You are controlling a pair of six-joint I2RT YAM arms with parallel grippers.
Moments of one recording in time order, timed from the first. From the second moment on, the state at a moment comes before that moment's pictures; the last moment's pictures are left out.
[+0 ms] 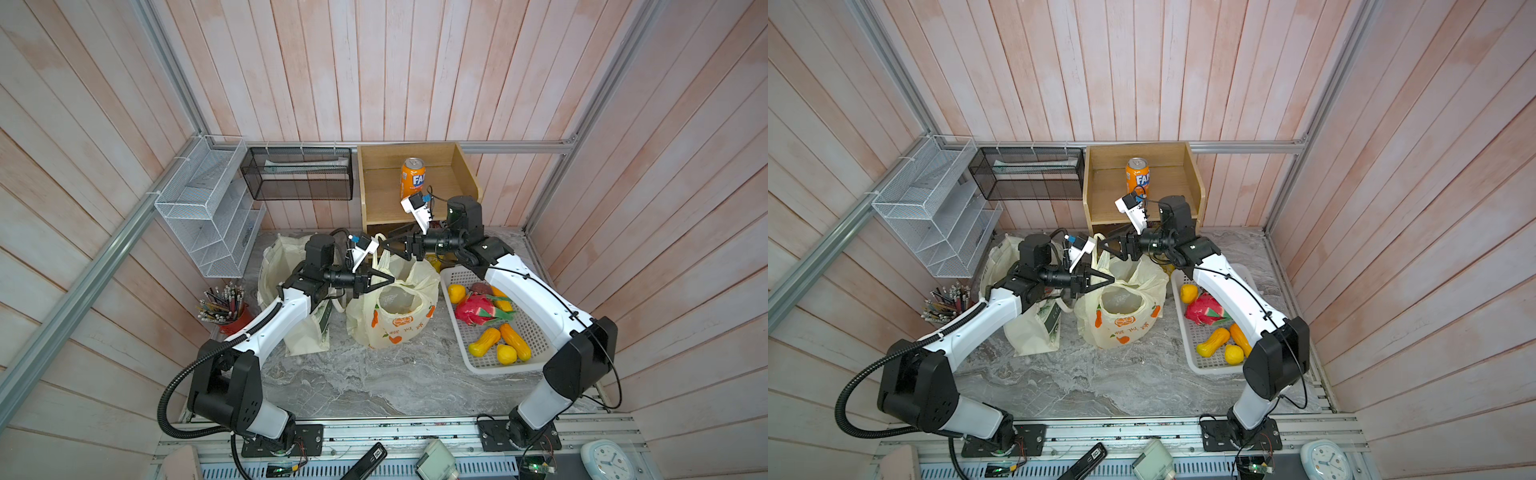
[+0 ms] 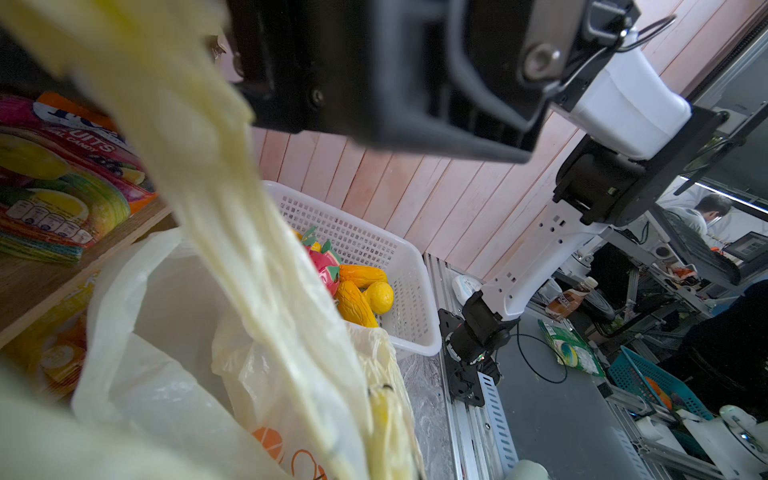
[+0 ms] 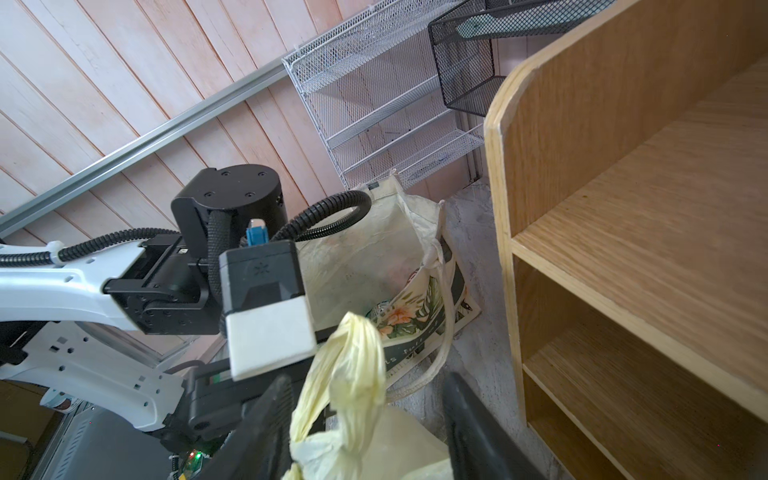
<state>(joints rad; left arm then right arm) -0.35 1.50 1.12 0.01 1.20 -0.07 0.55 1.70 1.66 -0.26 -0.81 0.18</state>
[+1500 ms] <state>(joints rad) -0.33 1.47 1.06 0.12 1.00 -0.17 0.57 1.32 1.20 -0.02 -0.67 0.32</state>
